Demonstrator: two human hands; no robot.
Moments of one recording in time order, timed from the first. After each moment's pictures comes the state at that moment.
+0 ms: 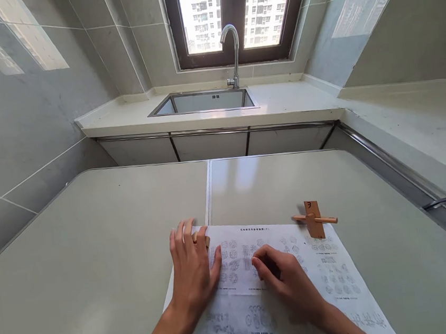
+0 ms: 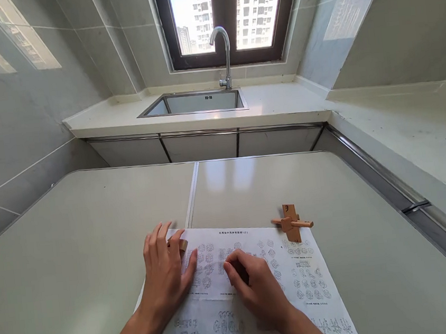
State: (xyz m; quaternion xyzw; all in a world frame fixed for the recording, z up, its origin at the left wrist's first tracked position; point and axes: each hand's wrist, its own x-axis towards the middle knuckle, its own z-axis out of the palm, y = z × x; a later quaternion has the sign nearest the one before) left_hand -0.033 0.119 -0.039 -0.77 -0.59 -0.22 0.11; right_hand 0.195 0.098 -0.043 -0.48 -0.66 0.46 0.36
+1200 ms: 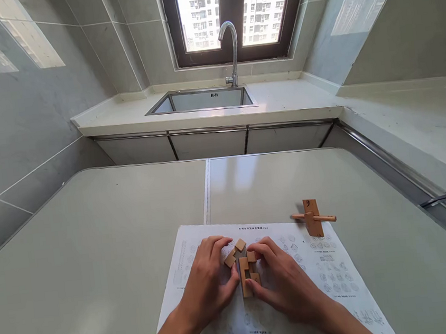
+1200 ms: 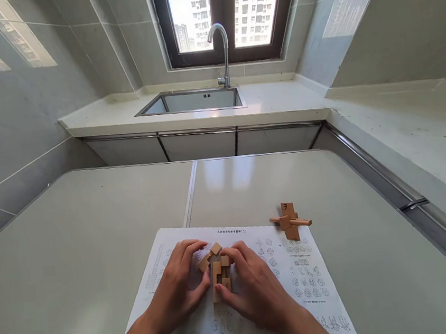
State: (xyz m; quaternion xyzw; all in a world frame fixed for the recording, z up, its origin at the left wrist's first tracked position) left_hand -0.017 0.107 -0.032 -0.81 -0.48 -0.31 -0.17; right_hand 0.201 0.096 -0.046 -0.44 -0.78 0.29 0.32
